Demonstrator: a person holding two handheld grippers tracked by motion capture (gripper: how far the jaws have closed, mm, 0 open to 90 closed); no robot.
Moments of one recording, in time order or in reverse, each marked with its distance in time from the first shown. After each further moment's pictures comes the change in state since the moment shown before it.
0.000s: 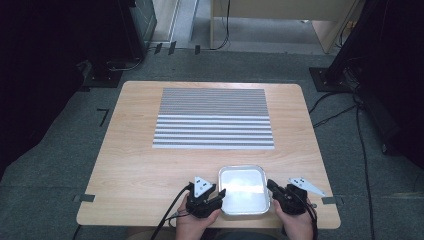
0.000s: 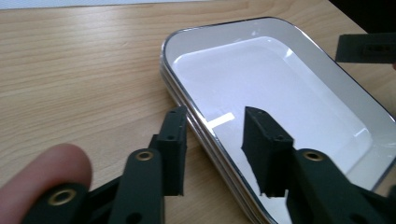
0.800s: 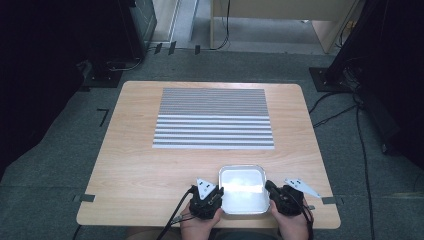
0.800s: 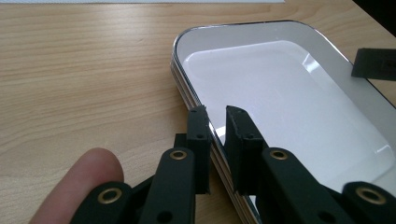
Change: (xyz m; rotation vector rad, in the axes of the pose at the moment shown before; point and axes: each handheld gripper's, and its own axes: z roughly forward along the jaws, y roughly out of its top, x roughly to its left) left arm -0.013 -0.002 0.004 -0.017 0.126 -0.056; right arm 0.011 -0.005 0.004 -0.004 -0.073 0.021
